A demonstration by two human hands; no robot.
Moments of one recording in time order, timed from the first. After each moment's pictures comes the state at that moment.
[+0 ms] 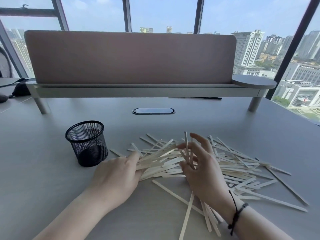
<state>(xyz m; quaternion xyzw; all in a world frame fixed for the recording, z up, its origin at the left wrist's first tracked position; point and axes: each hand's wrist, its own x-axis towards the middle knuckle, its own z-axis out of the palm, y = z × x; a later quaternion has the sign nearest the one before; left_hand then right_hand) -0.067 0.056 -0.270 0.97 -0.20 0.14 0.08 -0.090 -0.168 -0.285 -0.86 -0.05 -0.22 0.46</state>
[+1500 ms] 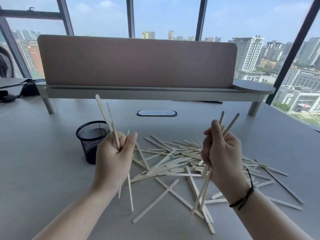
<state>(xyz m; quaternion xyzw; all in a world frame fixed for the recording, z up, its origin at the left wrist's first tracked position) -0.057 0.057 -0.262 0.70 -0.14 0.28 0.64 -0.086 -0.167 -0.232 -0.56 0.05 -0.26 0.78</state>
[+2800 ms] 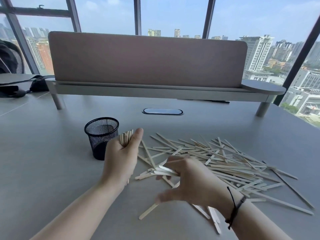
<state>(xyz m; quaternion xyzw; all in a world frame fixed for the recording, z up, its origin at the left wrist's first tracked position) -0.053 0.058 -0.268 0.69 -0.08 0.19 0.69 -0.104 -0.132 -0.252 -0.93 -0.25 -0.03 0.26</state>
